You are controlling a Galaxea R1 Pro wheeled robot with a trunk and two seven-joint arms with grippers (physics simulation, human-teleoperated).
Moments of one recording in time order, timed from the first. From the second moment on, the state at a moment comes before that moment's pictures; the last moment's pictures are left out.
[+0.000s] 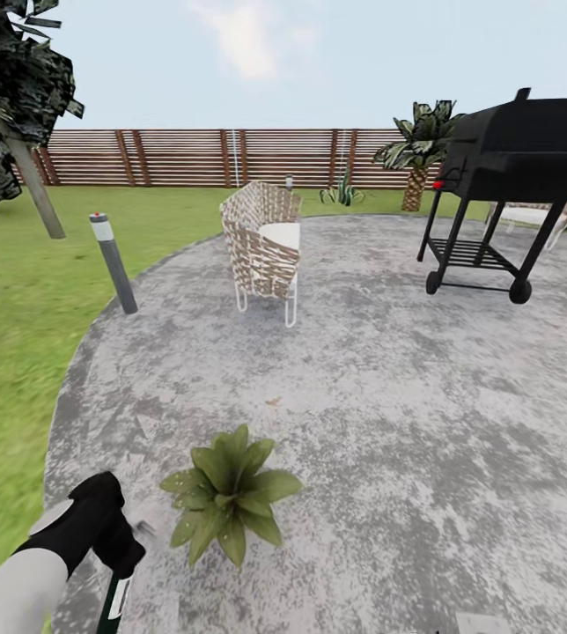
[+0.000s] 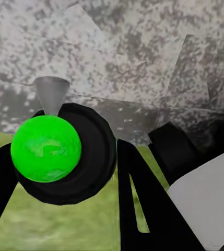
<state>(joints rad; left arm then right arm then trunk) -0.65 0.19 -0.01 -0.64 -1.00 0.83 -1.17 -0.38 -0.09 -0.15 -0.12 0.13 -0.21 -0.26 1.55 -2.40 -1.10</state>
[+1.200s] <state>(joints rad) -0.76 0.18 -0.06 -0.64 -1.20 0.84 -1.41 -0.38 -0.08 -0.15 -0.12 0.13 -0.21 -0.26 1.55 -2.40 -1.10</state>
